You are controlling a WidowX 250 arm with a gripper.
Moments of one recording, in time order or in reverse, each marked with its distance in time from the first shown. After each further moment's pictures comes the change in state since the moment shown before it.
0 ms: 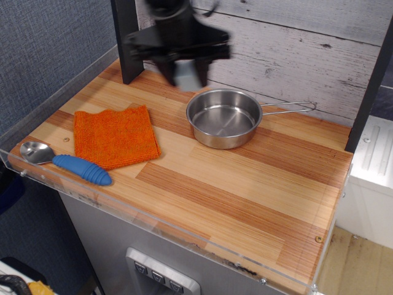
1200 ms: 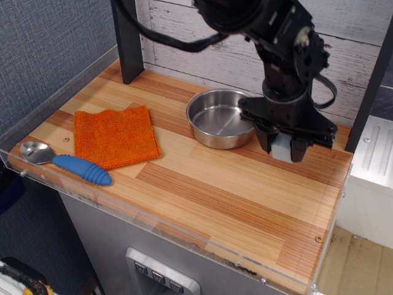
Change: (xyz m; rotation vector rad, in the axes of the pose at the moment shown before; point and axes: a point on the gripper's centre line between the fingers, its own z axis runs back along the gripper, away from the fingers) arm -0.053 -0.094 -0.074 -0.079 0.102 -0.338
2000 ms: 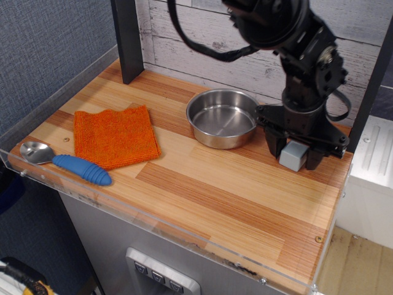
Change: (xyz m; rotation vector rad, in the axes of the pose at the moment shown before) arm 0.012 -0.010 -0.025 0.031 0.034 -0.044
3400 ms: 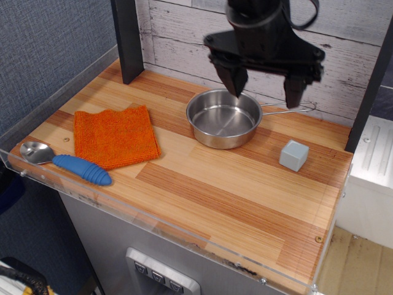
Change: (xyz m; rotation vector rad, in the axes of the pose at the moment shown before) arm -0.011 0.034 0.128 -0.048 -0.153 0.132
